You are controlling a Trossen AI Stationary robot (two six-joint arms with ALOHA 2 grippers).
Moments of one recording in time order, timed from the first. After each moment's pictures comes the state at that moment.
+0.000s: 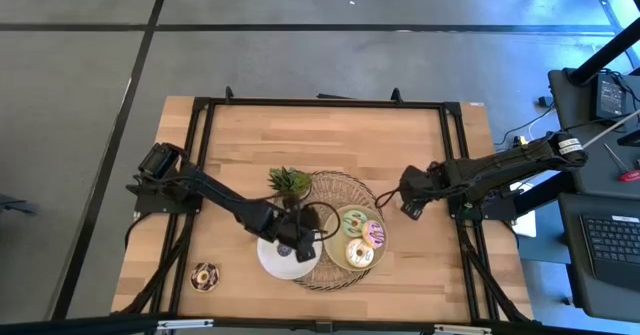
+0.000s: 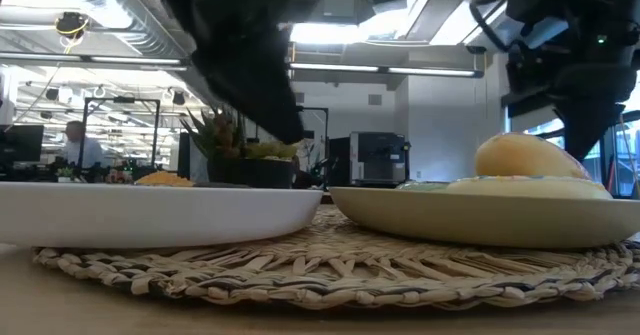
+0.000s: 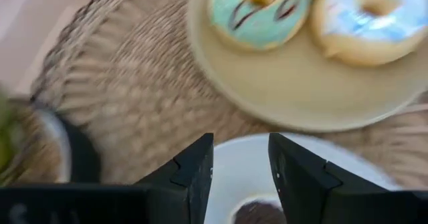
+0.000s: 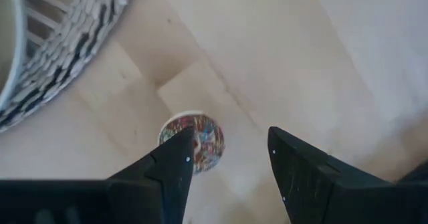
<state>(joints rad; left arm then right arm) -0.39 1.81 1.19 -0.41 -0.45 -0.60 0.19 1.14 0.68 -0.98 0.21 0.79</state>
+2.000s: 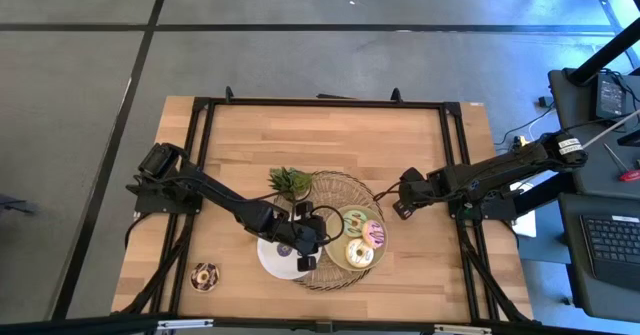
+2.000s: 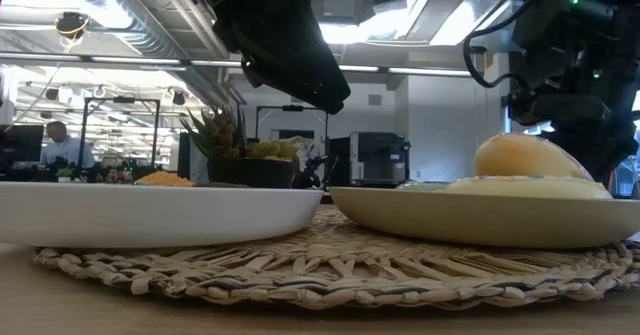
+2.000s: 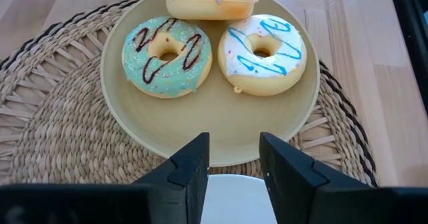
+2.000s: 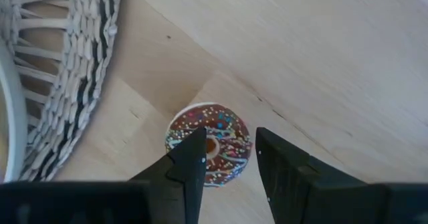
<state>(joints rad) -0.39 1.81 1.19 -0.21 -0.31 -0.40 0.19 1.14 0.50 -0.69 0.18 1.07</state>
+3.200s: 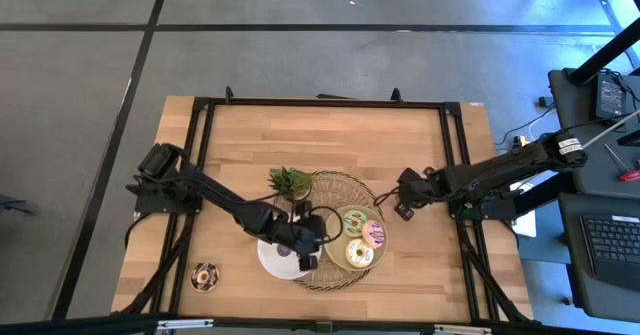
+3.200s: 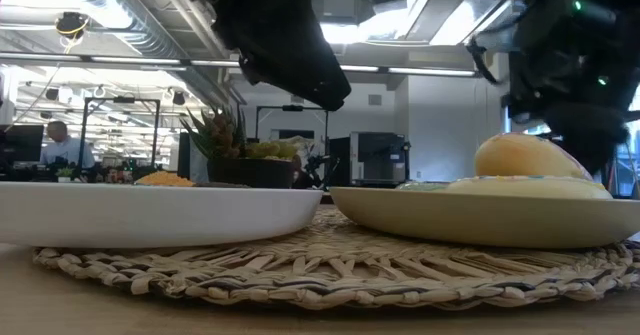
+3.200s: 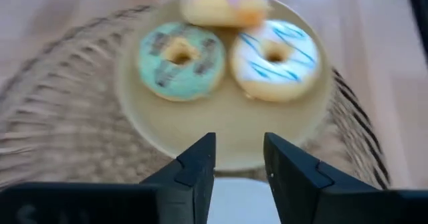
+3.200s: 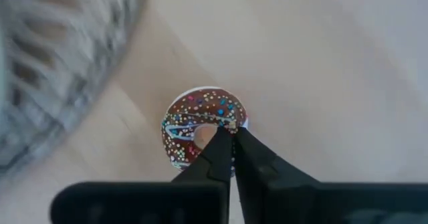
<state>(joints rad) -0.40 1.81 1.19 -0.20 -0.37 -0.43 0.19 1.14 0.49 -0.66 0.25 0.86</state>
